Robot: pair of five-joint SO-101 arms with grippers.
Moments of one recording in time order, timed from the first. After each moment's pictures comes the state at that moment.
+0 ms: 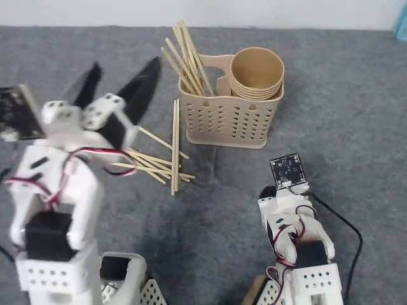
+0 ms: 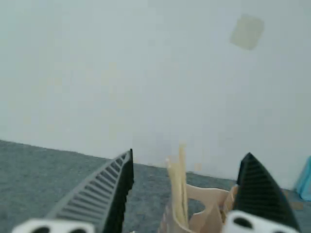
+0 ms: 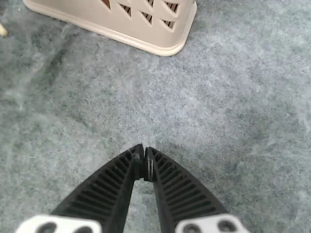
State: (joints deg) left arm -4.1 -56.7 22.4 55.8 19.5; right arm -12.0 -95.1 95.7 53.7 7.1
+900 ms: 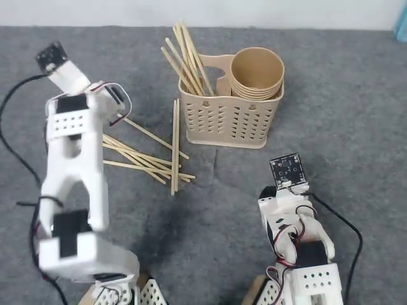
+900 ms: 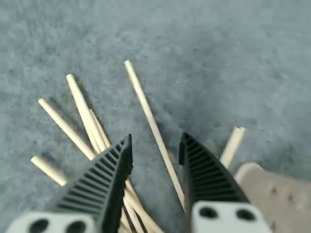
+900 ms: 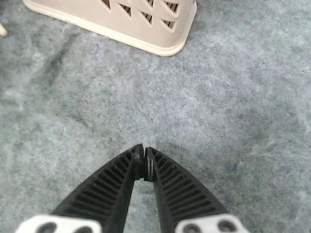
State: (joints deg) left arm -17.1 5.8 11.0 57.8 34.9; right arm -12.0 -95.1 95.7 53.7 7.1
